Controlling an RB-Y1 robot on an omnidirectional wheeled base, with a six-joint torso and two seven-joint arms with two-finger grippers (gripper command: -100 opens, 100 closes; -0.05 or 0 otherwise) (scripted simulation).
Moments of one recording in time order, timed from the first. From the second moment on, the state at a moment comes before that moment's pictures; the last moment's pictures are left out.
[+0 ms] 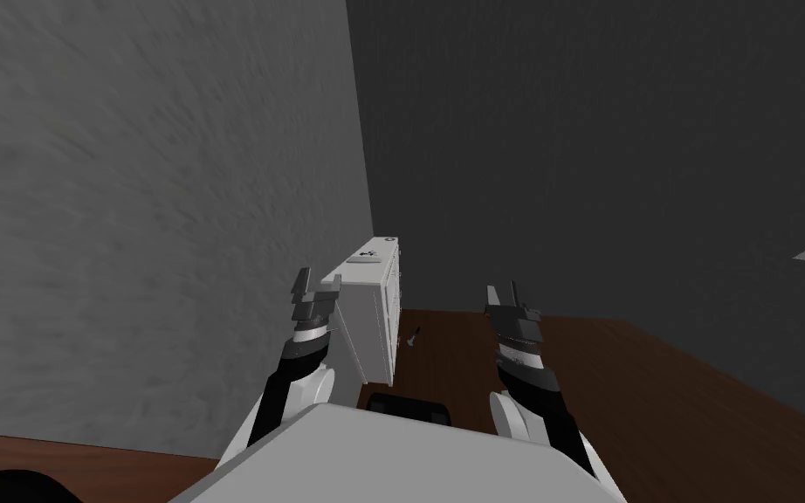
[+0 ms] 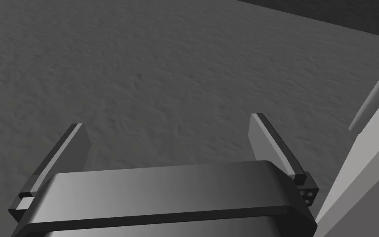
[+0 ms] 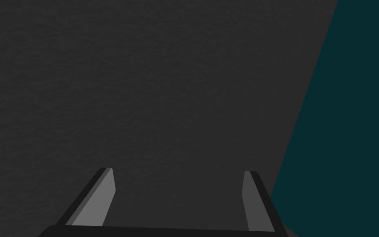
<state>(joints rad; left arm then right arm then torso) 0.55 0.02 -0.01 -2.26 0.08 -0.61 0.11 0.54 0.05 0.06 -2.23 0.08 -0.56 -0.12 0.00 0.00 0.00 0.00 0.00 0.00</state>
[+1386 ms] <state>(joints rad) 0.11 0.27 0.01 -2.06 0.06 -0.25 0.09 0.54 0.05 0.06 -2.23 0.08 -0.56 -0.12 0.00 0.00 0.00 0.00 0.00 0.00</state>
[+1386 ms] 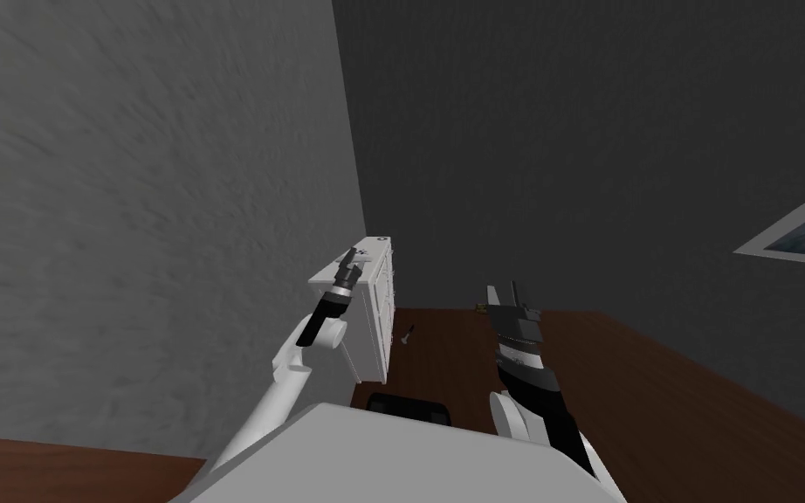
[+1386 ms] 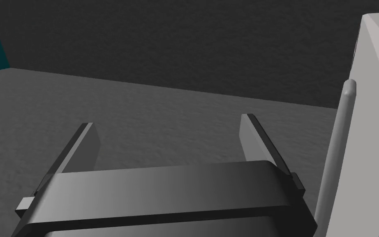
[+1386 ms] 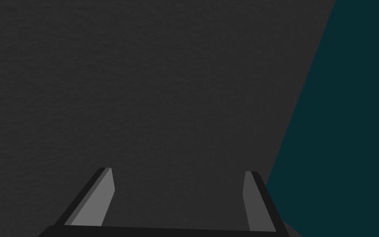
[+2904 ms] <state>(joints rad) -0.37 0.51 0.03 -1.74 0.07 0.17 0.05 0.54 0.05 0.06 -2.23 0.08 -0.56 -0.12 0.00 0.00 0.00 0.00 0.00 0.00</state>
